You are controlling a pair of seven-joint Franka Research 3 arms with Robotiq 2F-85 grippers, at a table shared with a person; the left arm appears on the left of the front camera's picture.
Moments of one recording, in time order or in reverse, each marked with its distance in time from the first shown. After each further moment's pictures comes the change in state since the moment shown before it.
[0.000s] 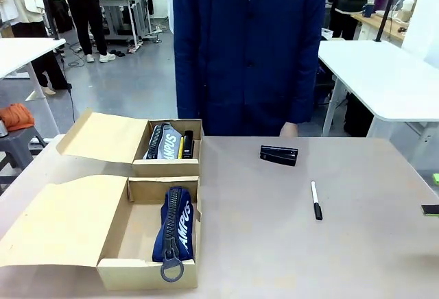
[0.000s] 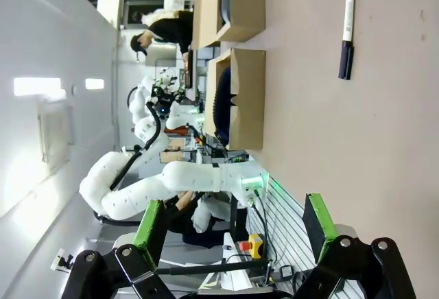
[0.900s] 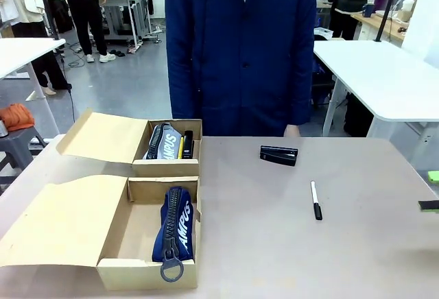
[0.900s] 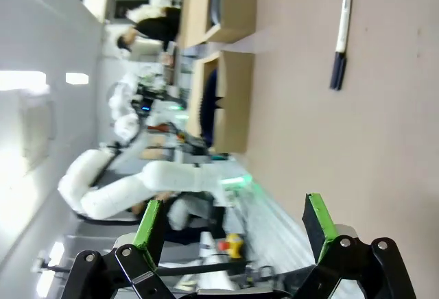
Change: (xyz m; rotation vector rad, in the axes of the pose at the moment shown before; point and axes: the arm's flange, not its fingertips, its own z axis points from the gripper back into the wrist) left arm 0.000 0.000 0.000 0.000 0.000 0.000; right arm 0.024 0.019 -0.012 -0.111 0.029 0.090
